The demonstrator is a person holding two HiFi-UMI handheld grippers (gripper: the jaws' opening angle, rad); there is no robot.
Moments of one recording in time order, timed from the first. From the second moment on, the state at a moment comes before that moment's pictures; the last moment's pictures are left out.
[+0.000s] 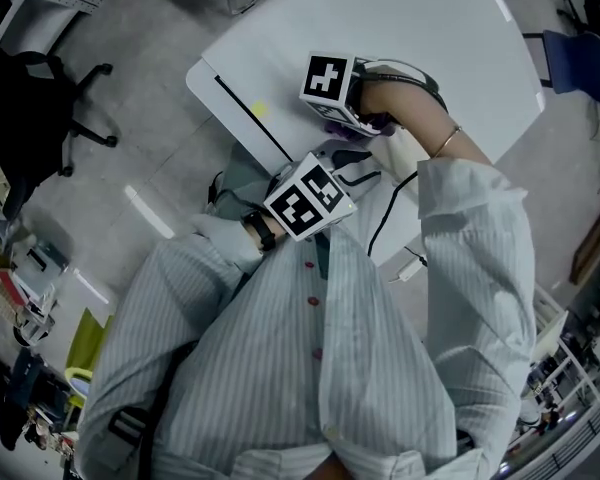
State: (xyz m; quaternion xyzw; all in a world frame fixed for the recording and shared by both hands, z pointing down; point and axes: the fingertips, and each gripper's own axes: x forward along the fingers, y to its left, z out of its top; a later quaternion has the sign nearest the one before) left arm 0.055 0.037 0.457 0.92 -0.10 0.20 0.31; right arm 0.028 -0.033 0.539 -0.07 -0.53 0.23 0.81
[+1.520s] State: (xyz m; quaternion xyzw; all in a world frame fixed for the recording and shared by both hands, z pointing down) left arm 0.055 0.017 0.446 0.93 -0.04 0.21 0.29; right arm 0.118 -0.143 0.503 0.22 -0.59 0.36 0.69
